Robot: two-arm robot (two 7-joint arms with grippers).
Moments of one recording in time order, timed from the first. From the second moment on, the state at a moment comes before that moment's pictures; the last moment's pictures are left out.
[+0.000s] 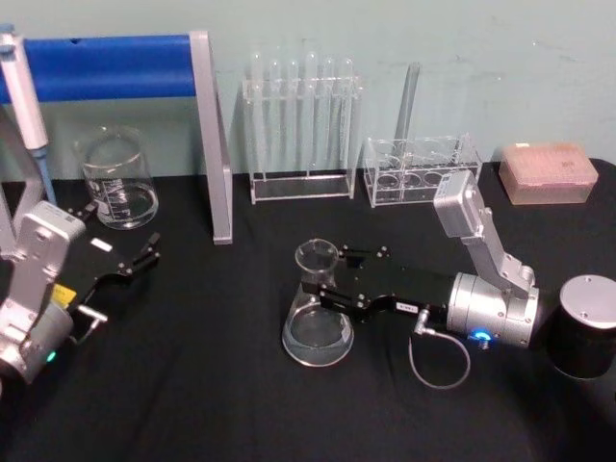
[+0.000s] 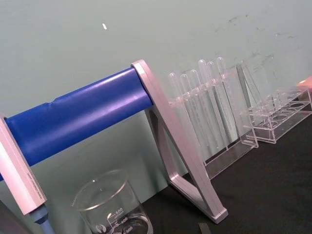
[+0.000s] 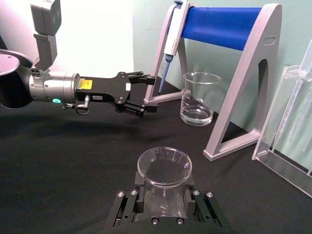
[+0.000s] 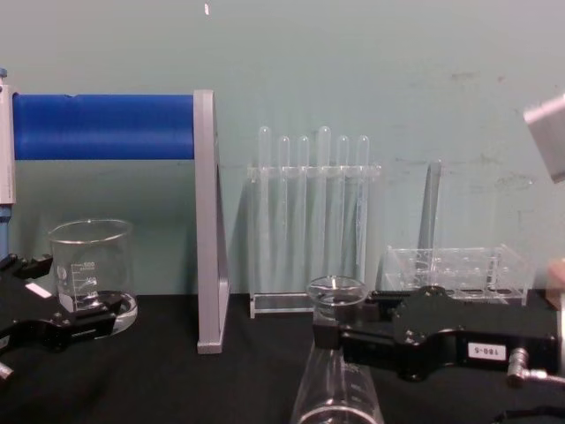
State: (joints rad) left arm -0.20 0.60 0.45 -1.41 -0.25 -0.12 0.03; right arm 0.44 0.46 -0.61 -1.28 0.48 -0.05 0.74
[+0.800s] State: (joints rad) left arm -0.20 0.60 0.45 -1.41 -0.25 -0.12 0.03; right arm 0.43 0.46 -0.61 -1.28 0.48 -0.05 0.74
